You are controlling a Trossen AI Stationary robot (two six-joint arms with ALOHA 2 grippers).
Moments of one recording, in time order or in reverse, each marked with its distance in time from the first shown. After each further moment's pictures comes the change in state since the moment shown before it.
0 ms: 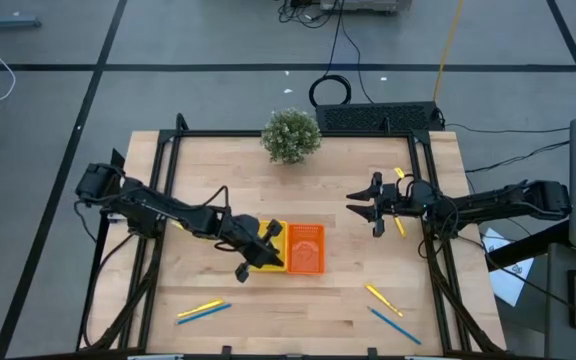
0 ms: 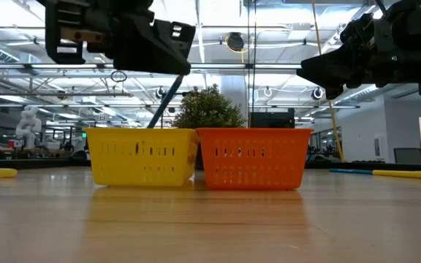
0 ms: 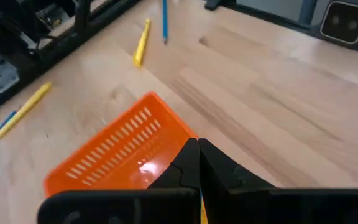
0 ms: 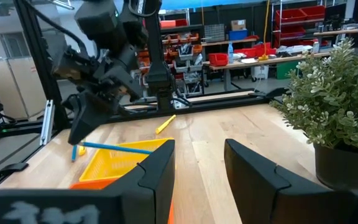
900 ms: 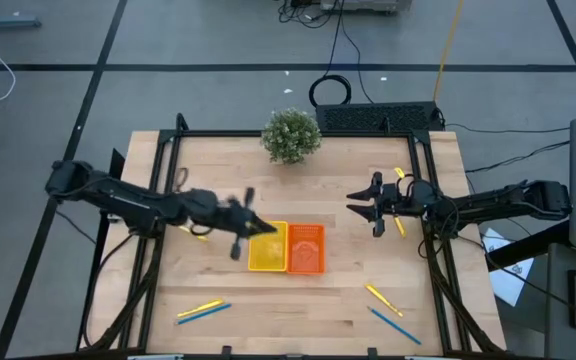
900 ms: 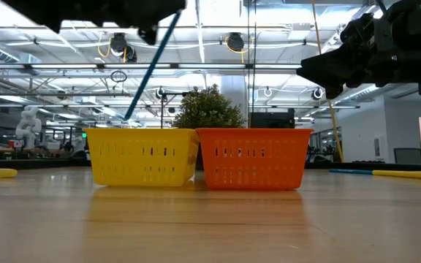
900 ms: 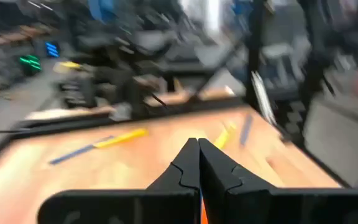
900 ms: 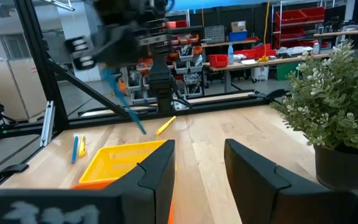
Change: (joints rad) left arm 0.057 -0.277 -0.184 0.337 -0.150 -0.427; right arm 0.000 0.000 0.000 0.005 0.000 0.000
